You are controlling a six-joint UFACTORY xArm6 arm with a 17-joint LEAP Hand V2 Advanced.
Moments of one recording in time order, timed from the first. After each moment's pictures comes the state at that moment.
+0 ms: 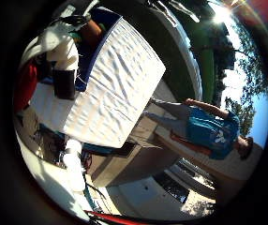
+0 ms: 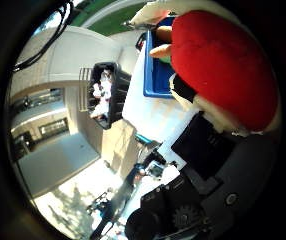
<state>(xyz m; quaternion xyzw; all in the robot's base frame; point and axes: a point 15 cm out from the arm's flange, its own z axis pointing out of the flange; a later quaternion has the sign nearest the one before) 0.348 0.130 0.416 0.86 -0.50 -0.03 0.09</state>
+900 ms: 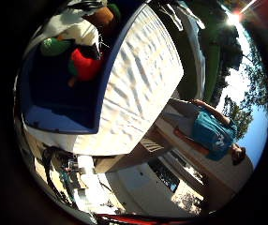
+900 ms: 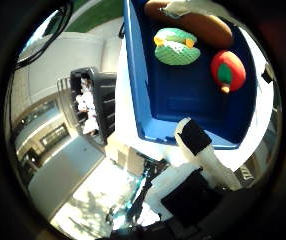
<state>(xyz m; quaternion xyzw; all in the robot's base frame) 0.436 0.190 0.290 0.84 -0.52 -0.07 0.15</state>
